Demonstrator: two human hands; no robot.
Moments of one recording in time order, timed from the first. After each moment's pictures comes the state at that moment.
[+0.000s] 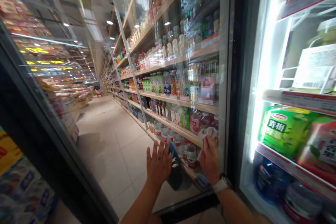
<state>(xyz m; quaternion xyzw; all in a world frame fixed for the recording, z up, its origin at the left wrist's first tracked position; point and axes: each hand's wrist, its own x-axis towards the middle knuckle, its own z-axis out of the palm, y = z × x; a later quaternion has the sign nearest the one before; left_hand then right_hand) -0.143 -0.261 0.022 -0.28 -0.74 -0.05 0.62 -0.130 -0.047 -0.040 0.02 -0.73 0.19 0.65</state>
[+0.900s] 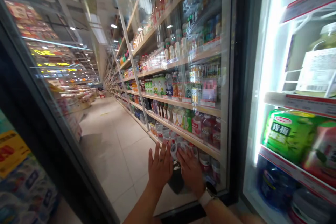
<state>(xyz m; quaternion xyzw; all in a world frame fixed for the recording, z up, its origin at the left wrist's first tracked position) -0.143 -0.262 0.021 -0.29 -0.73 -0.06 0.61 -0.130 -0.118 -0.048 0.16 -0.76 0.15 0.61</state>
